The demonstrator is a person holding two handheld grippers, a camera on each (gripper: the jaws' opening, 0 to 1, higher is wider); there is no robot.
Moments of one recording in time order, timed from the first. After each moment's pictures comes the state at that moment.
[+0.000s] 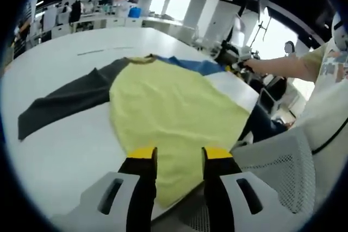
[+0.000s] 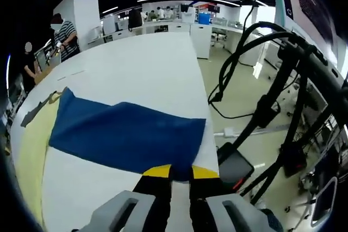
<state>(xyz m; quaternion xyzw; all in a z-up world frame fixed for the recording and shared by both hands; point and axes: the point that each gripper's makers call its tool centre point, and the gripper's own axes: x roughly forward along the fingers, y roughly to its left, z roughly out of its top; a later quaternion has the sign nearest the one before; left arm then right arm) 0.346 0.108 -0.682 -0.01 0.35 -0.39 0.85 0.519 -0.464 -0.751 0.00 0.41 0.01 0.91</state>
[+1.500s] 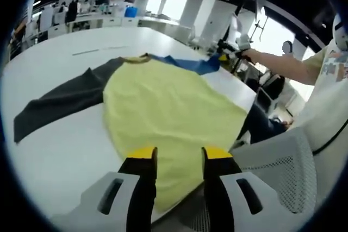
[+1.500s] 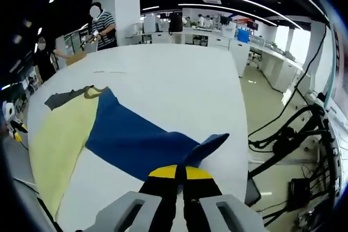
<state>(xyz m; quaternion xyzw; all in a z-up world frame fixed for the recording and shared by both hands) 0.347 0.102 -0.688 -0.02 0.35 -0.41 0.84 0.541 -0.386 -0.694 -0.06 0.38 0.15 0.91</state>
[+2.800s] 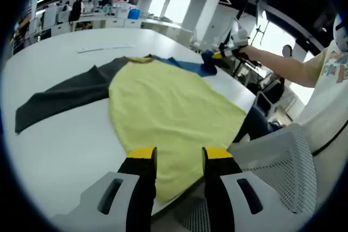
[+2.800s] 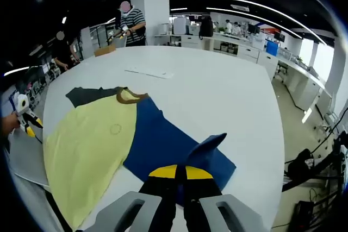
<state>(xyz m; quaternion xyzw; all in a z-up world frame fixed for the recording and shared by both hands) 0.338 0.116 -0.688 -0.03 0.34 -0.40 0.85 0.546 -0.287 -0.672 -0.09 0.36 0.25 0.89</state>
